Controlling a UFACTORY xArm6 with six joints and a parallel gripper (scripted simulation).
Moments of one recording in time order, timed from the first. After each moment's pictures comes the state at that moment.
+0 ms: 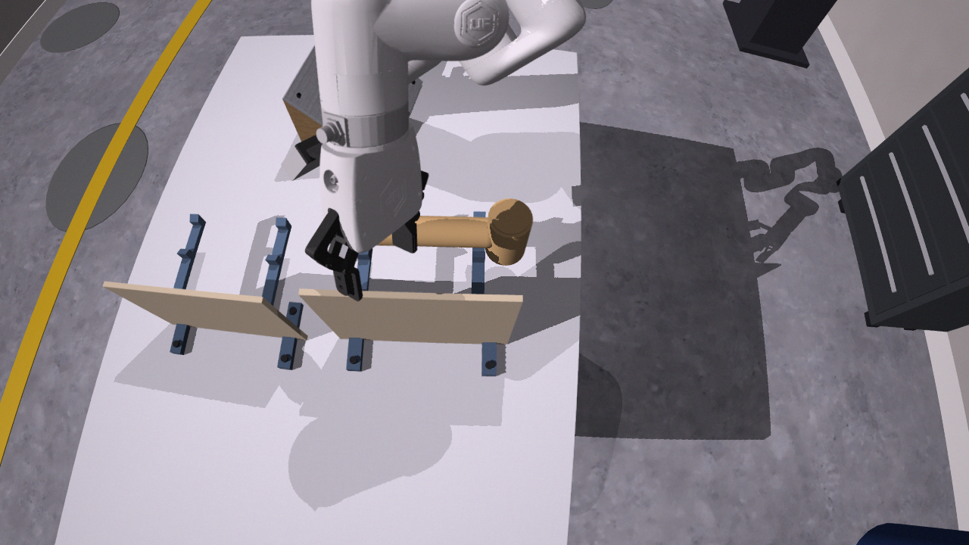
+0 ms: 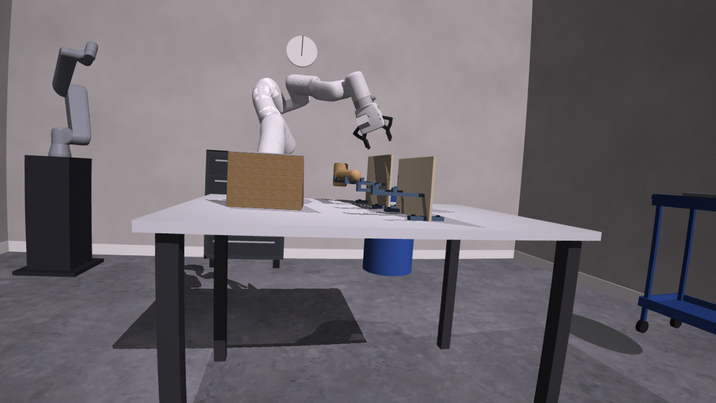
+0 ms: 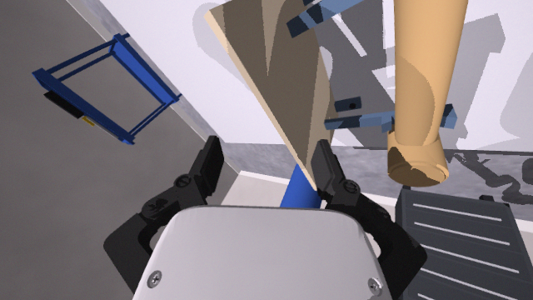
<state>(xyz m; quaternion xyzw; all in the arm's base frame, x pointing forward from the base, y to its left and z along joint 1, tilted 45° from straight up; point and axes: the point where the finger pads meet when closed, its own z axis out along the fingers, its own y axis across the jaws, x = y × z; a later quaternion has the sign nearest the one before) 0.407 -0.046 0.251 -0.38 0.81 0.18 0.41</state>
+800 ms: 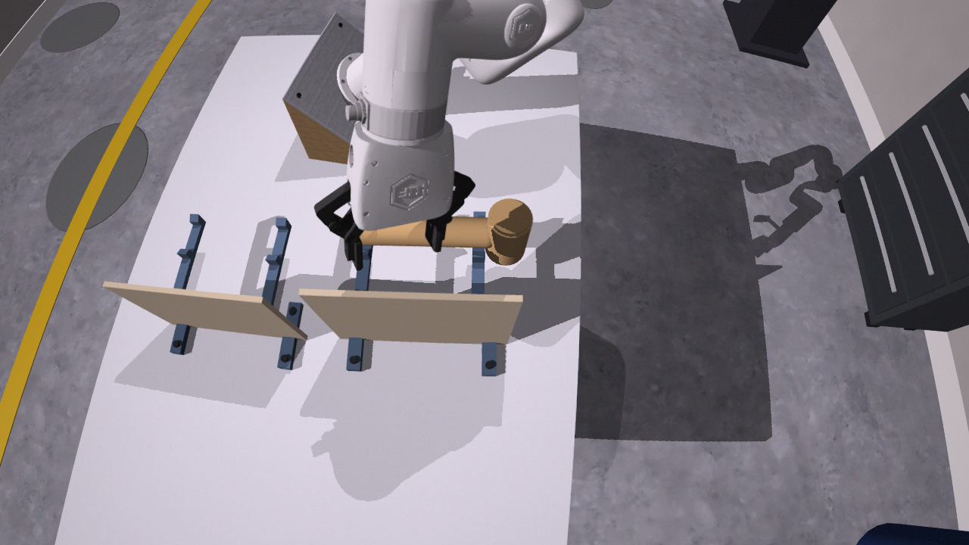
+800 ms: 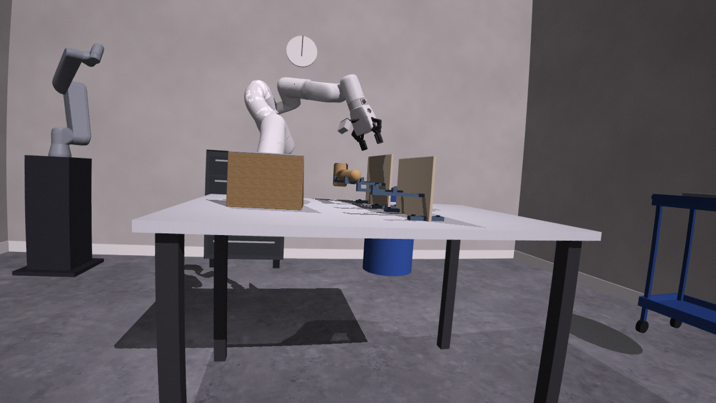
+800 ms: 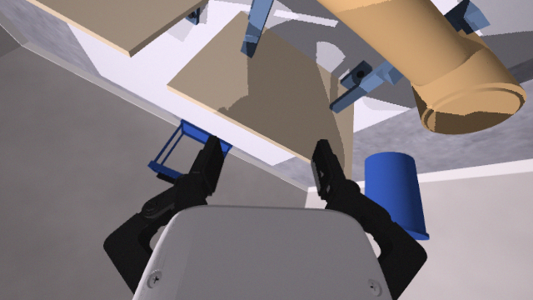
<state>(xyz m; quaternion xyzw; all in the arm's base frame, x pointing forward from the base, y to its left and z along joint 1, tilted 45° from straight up) 0.382 -0.028 0.253 -0.15 0.91 0.25 0.31</state>
